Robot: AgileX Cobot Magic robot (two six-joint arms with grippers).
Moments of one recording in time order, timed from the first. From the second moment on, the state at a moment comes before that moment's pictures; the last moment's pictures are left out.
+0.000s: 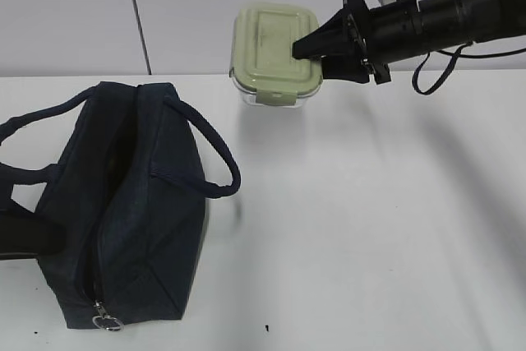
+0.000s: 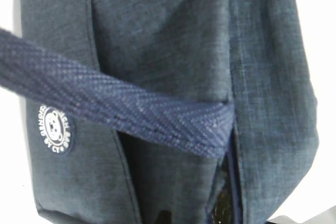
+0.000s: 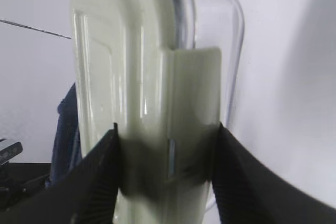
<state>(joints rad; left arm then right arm) 0.02 1.15 -0.53 -0.94 0.88 0.65 0.01 2.11 -1.62 1.34 1.15 -0.81</state>
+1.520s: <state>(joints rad) 0.02 1.15 -0.53 -0.95 0.86 0.65 0.44 2.07 -1.64 0.95 1.09 -0.60</state>
